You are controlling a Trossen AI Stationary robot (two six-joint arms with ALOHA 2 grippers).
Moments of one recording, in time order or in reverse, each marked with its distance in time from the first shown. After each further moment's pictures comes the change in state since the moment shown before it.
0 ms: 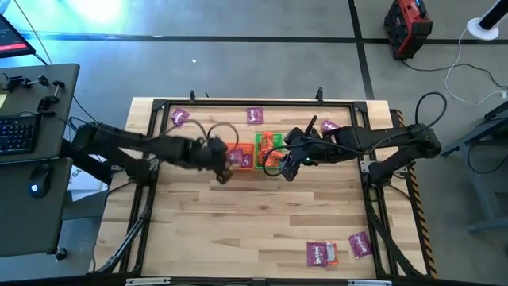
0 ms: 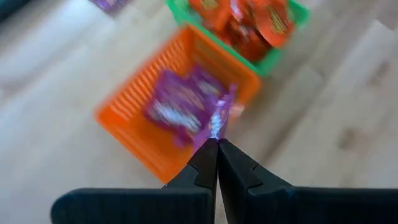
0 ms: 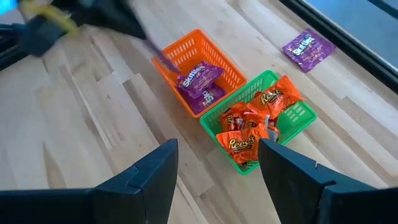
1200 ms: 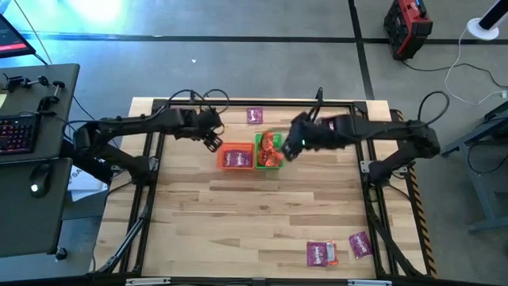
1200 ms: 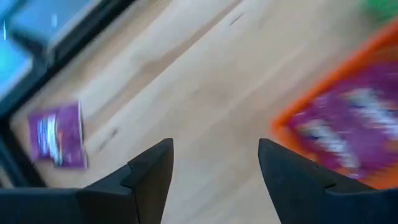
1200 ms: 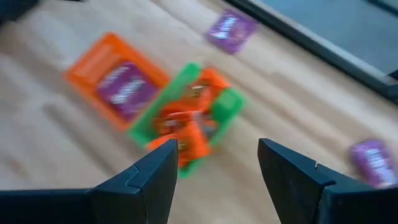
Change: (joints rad) left arm 0.466 -0.004 -0.090 -0.077 0.040 0.285; right arm -0.169 0.000 -0.001 -0.140 0.036 0.105
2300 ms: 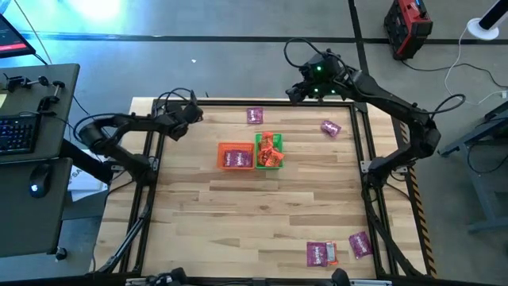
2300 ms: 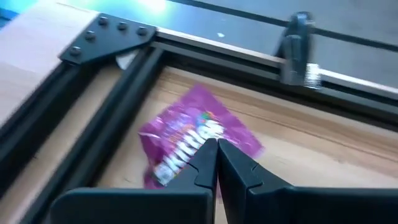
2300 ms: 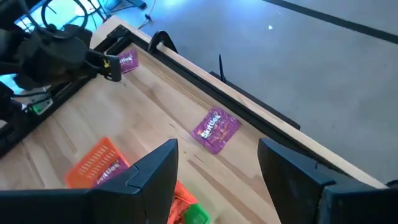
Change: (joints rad) left arm 0.428 0.110 -0.472 0.753 -0.420 -0.503; right arm -0.590 0.000 -0.001 0.387 -0.460 -0.469
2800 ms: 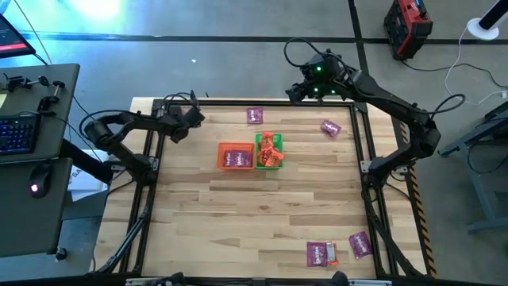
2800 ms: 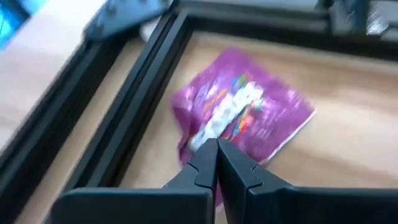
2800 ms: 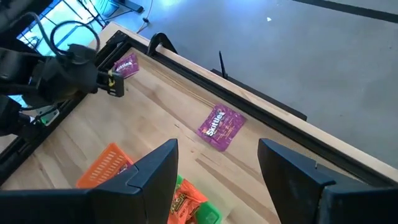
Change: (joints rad) left arm -0.023 0.065 0.001 -0.117 -0.013 -0.032; right arm 0.005 0.000 0.000 -0.007 0.000 0.087
